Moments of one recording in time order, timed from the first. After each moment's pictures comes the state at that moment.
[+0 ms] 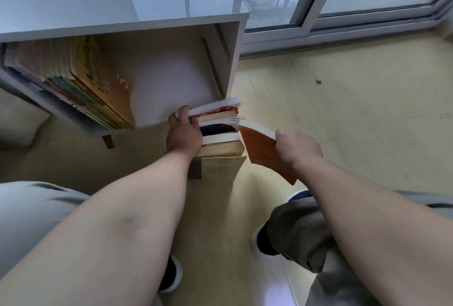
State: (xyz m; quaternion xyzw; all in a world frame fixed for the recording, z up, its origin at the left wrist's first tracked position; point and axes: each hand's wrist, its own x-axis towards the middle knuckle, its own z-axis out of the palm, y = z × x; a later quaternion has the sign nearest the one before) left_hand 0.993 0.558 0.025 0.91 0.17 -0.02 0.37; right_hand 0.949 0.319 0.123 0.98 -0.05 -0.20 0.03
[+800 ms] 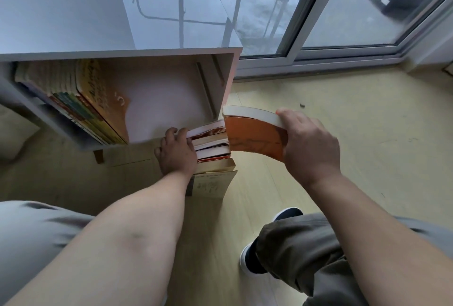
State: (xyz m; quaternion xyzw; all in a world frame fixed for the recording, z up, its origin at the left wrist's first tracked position) left_hand 0.977 0.549 0.025 0.96 0.15 0.07 0.24; right_hand 0.912 0.319 0.221 0.99 0.05 0.15 -0.02
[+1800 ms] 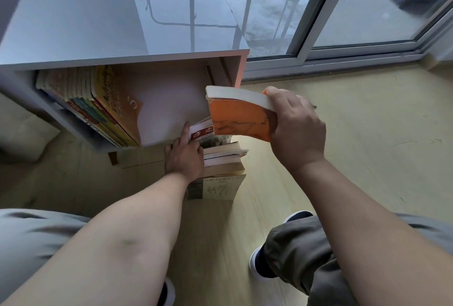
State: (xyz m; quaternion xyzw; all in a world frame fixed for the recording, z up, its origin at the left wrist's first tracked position) left_hand 0.971 0.570 0.039 0.99 0.02 -0.01 0.16; right_hand 0.945 0.349 0.213 0.96 0.09 0.25 -0.12
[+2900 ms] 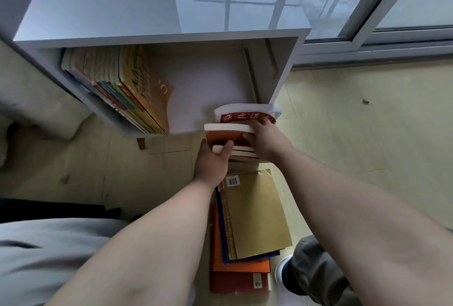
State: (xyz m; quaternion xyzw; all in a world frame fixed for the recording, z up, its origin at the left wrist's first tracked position) left_hand 0.967 0.574 0.002 0.79 0.26 -0.08 0.55; right_hand 1.045 0.422 0.049 0.96 0.12 -0.17 -0.16
